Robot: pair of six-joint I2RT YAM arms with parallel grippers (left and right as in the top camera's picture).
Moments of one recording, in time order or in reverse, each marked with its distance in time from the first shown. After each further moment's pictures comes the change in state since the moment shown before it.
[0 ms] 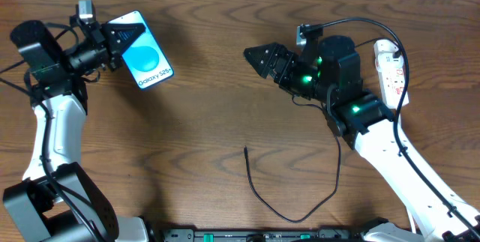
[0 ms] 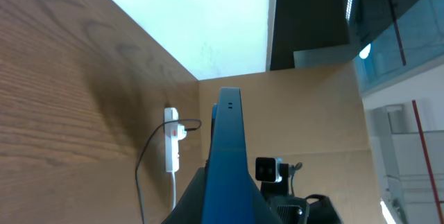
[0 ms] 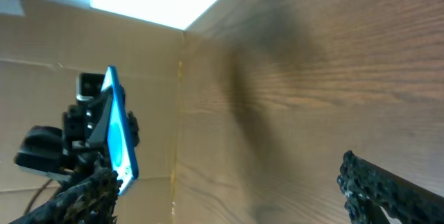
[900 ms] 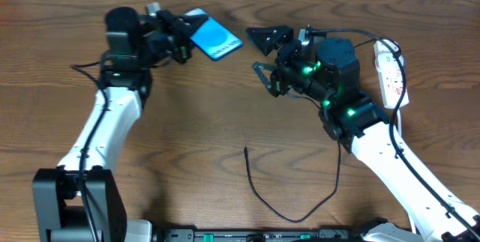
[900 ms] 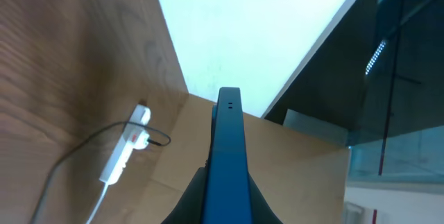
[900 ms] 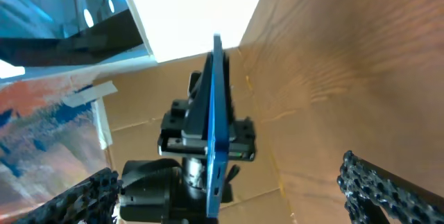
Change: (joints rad) left arm -0.409 0.000 0.000 -0.003 -0.539 -0.505; right arm 0.029 -0.006 -0.026 0.206 0.045 0.553
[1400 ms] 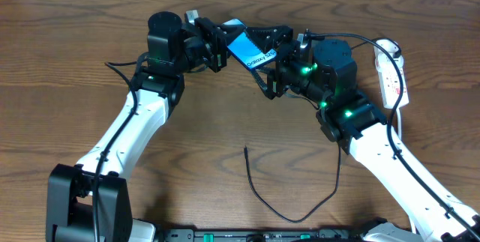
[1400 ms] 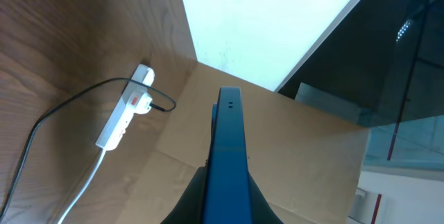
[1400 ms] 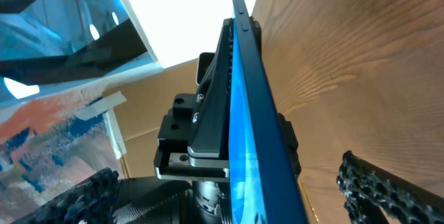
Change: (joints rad) left arm -0.218 0.000 0.000 0.000 -0.116 -0.090; right arm 0.027 0.000 0.000 0.001 0.026 0.143
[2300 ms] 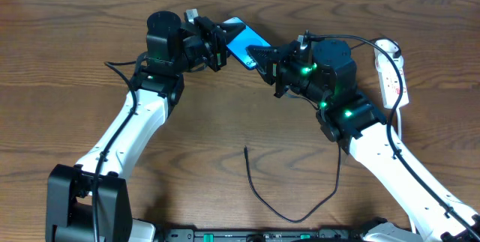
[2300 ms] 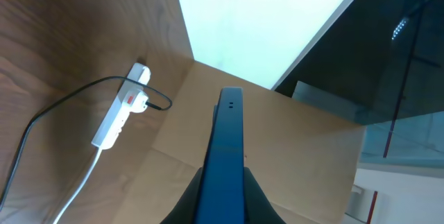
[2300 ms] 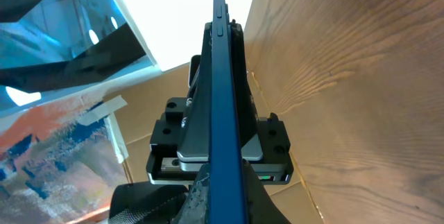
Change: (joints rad) left arm 0.002 0.000 0.003 0.008 0.007 -0.004; right arm 0.000 0.002 -0.002 -0.008 0.000 0.029
